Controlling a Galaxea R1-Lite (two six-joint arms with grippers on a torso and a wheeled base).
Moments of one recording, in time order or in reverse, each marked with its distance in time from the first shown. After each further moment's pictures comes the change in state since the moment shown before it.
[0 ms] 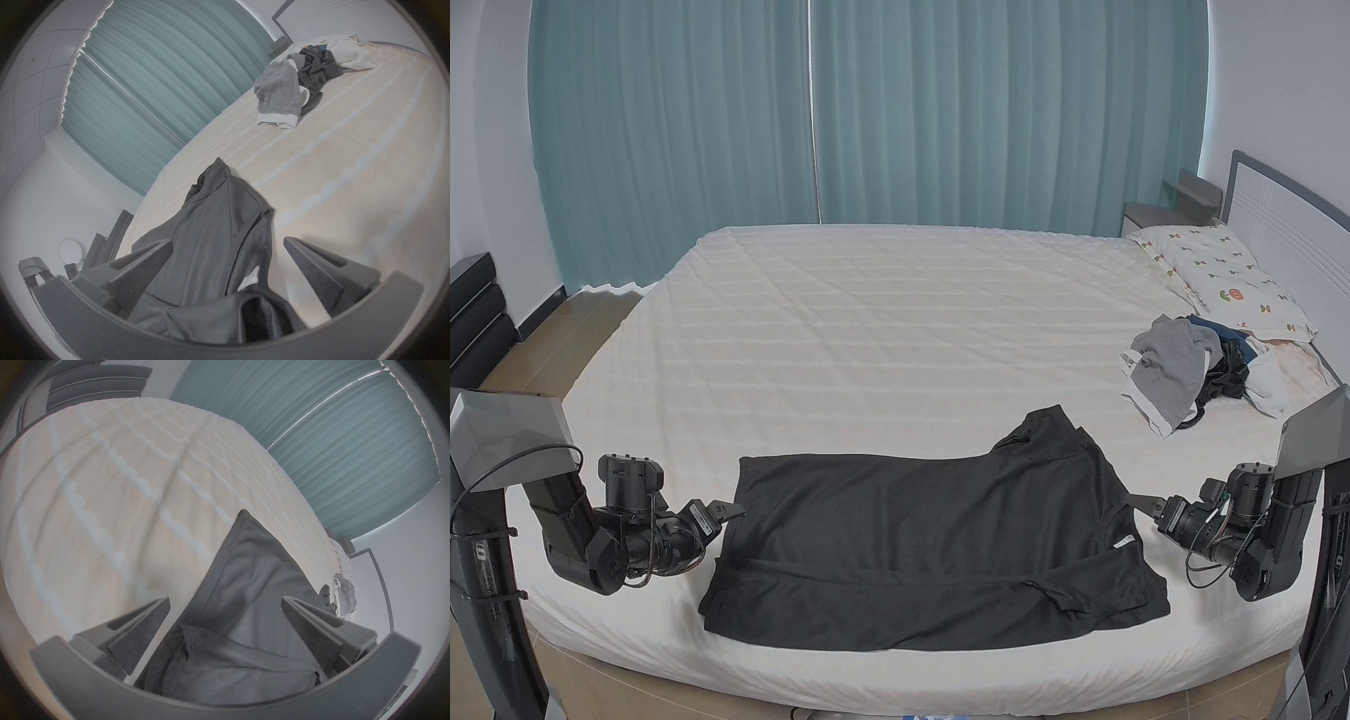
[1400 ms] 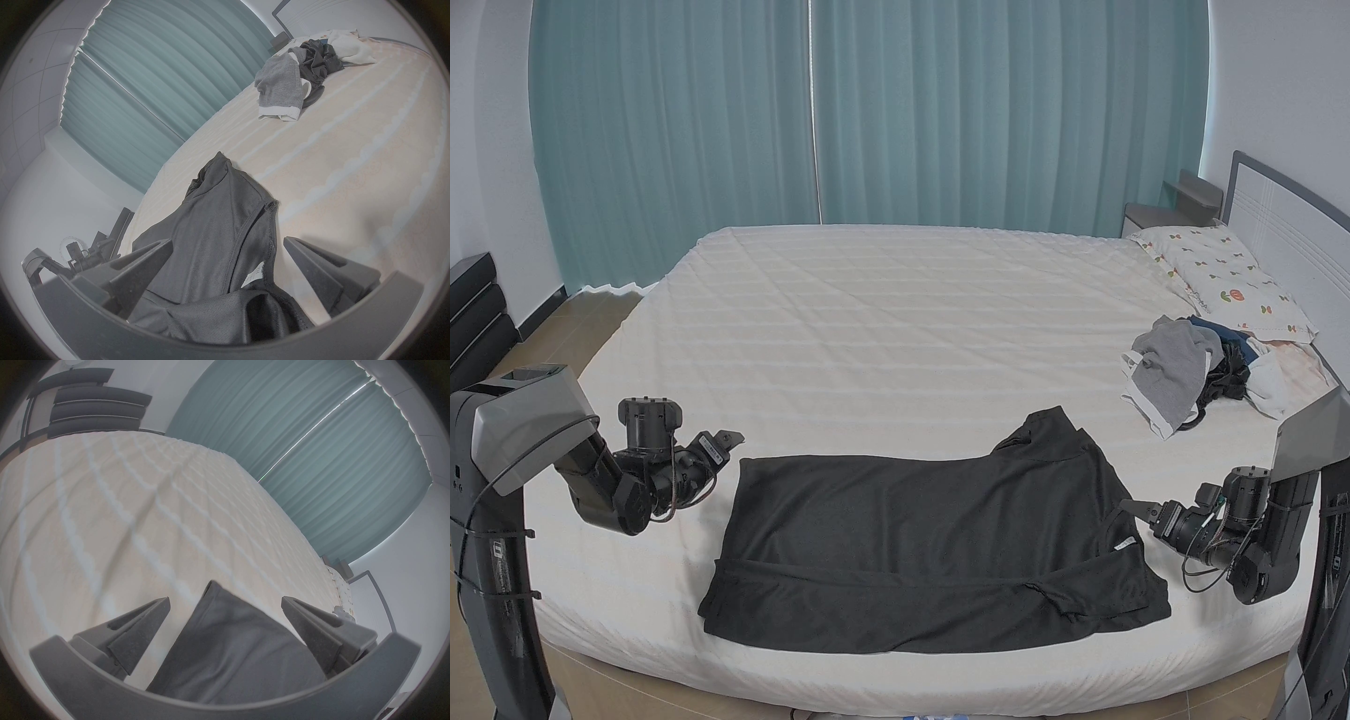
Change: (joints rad) left arm -0.004 0.075 -0.374 0.123 0.141 -0.020; right arm 0.016 0.011 0.008 0.000 0.002 0.005
